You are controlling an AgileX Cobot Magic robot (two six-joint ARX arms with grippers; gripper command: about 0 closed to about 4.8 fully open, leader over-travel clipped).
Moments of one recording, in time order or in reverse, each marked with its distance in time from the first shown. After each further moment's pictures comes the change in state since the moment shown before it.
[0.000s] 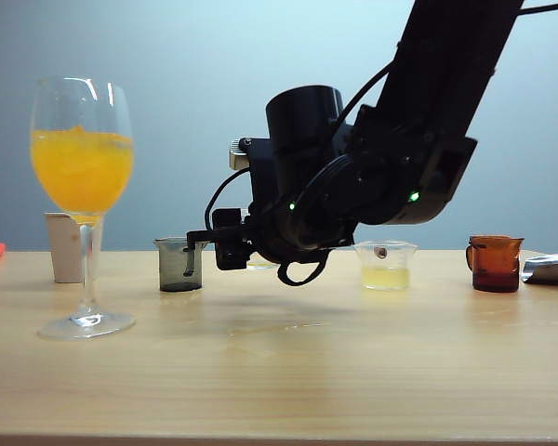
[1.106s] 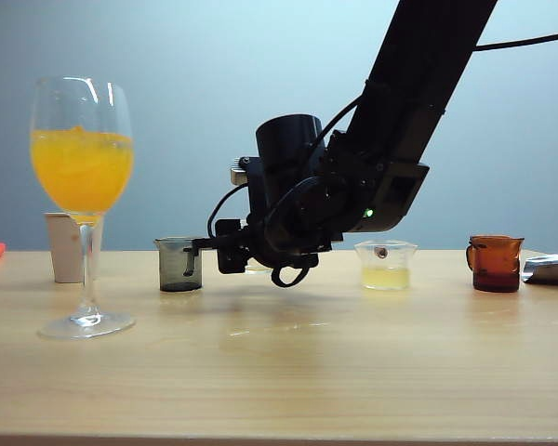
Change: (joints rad) left arm 0.000 0.000 0.000 0.000 0.000 0.000; right arm -0.053 0.137 0.232 -0.120 -0.010 0.018
